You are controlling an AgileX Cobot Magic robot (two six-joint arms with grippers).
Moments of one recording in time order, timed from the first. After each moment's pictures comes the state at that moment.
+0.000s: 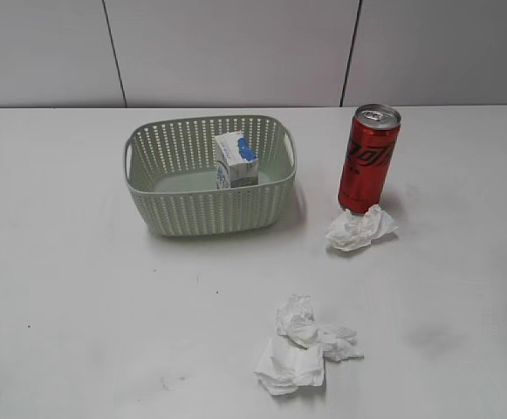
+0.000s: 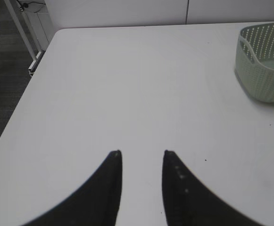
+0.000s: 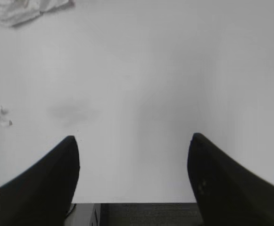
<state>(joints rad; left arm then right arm) -0.04 0.00 -0.50 -0.03 1.05 0.10 0.27 1.39 -1.18 -0.12 1.19 0.14</state>
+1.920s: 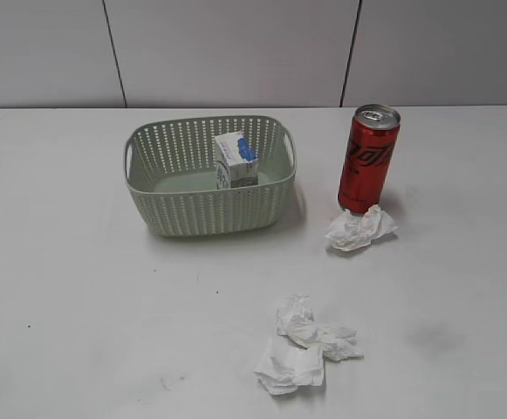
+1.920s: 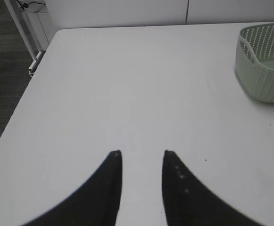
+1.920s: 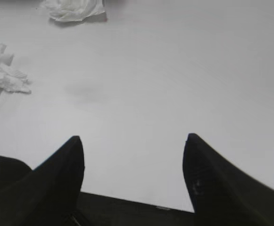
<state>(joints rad) -0.04 0.00 -0.50 -0.03 1.05 0.10 0.18 0.25 -0.51 0.01 1.05 -0.13</state>
